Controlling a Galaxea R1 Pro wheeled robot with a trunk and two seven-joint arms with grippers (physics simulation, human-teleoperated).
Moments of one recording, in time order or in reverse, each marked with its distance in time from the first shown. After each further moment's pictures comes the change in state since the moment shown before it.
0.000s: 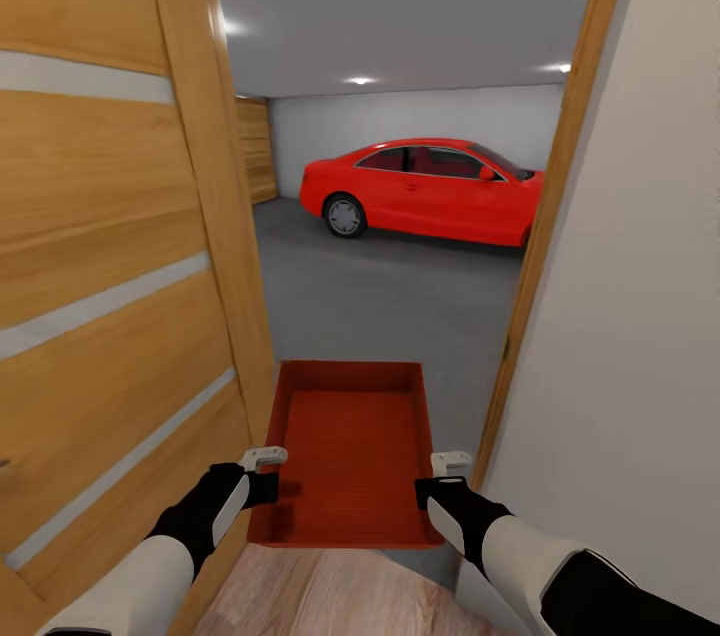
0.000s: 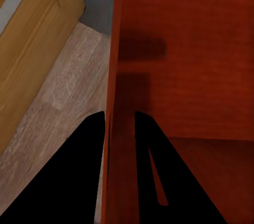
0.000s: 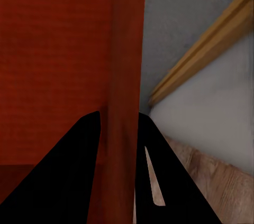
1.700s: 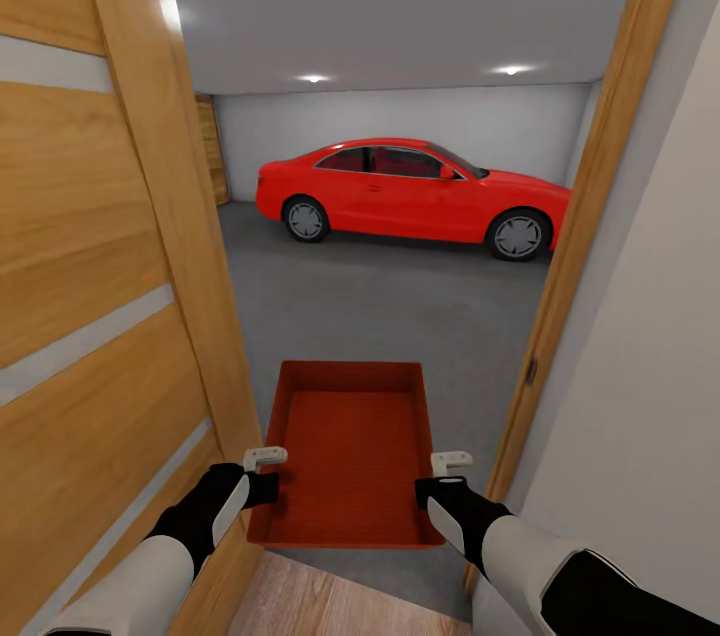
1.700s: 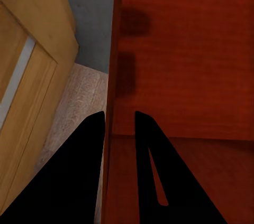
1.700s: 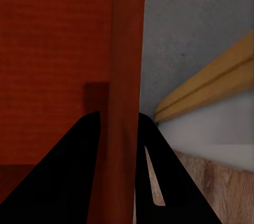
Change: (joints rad) left arm 0.000 0.000 0.000 0.000 0.000 0.000 0.000; right arm 0.000 0.000 0.002 0.000 -0.001 0.001 0.001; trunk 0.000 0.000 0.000
